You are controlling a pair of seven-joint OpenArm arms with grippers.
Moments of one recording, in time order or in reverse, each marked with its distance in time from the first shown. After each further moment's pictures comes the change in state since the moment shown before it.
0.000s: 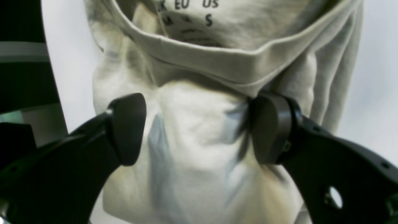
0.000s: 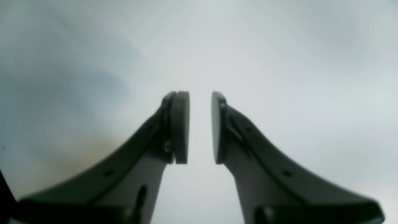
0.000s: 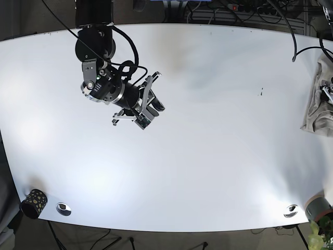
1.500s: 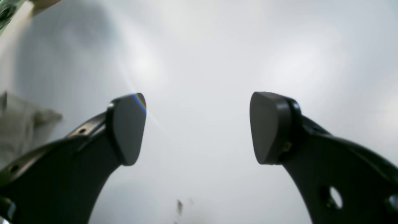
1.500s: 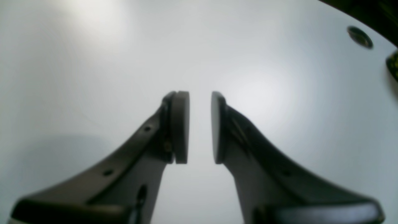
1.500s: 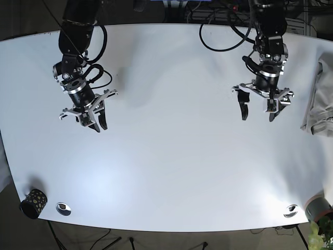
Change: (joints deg) left arm 16.8 41.0 -3.0 39.7 13.3 13.5 -24.6; right arm -3.8 1.7 21.8 -14.9 -25.4 -5.7 45.1
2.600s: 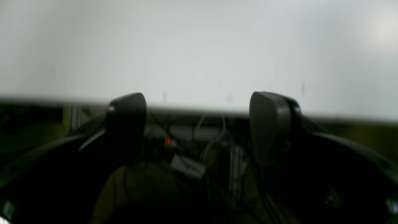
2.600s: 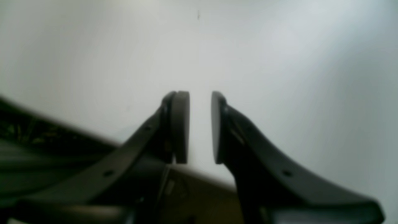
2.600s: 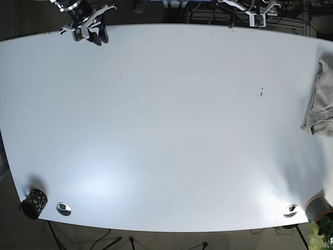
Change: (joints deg) left arm 46.0 11.7 0.0 20.6 -0.7 1.6 5.8; right arm -45.1 4.3 0.6 17.5 20.0 -1.0 0.4
